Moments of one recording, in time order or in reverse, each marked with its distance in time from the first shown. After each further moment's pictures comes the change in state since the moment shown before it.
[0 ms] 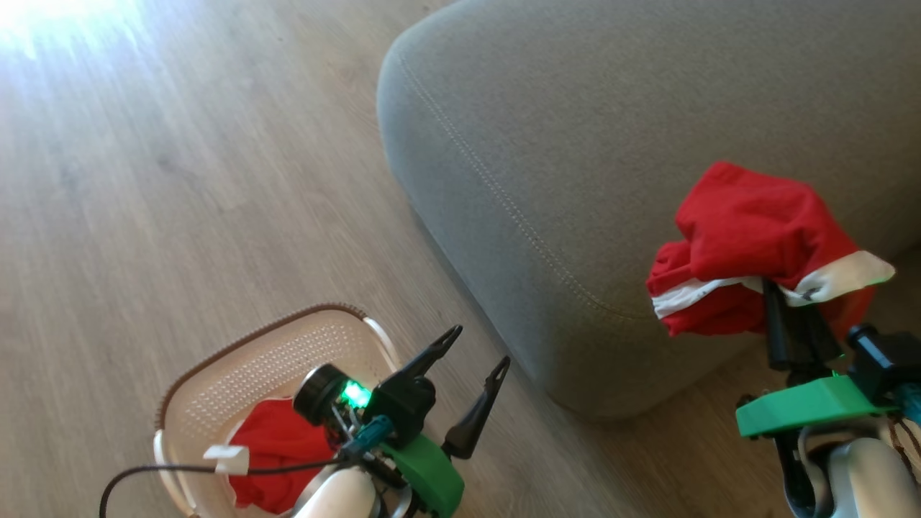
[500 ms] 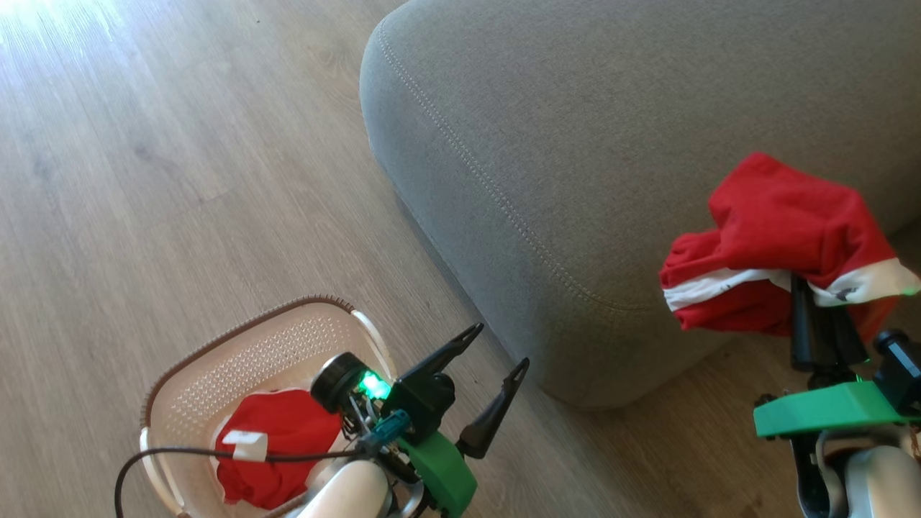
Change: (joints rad) left arm -0.059 0.000 -0.058 0.027 -0.001 -0.023 0.000; right arm 0.025 0.044 -0.080 -0.060 -0.019 0.000 0.000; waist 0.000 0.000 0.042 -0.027
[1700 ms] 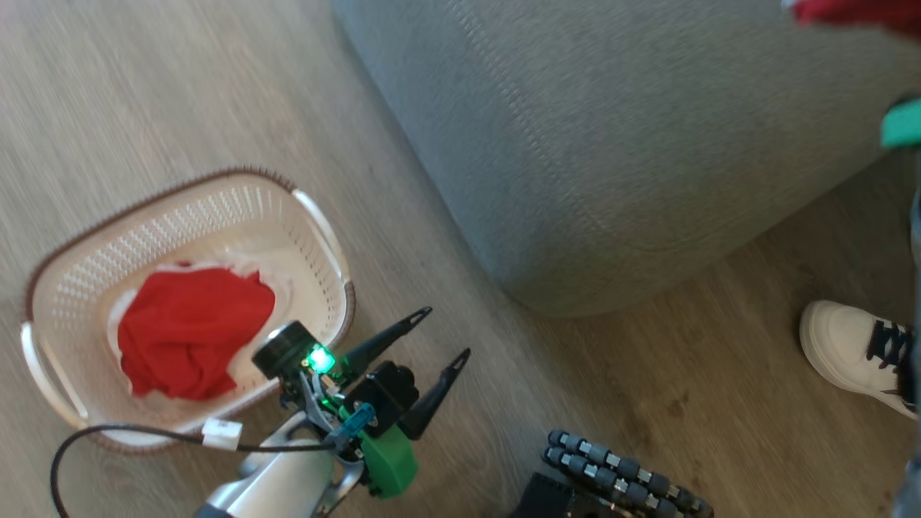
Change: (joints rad) left arm -0.072 0.160 -0.032 -0.008 0.130 -0.013 0.000; right arm -0.663 -0.170 -0.047 0.290 0.058 0.000 -0.003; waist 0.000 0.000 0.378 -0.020
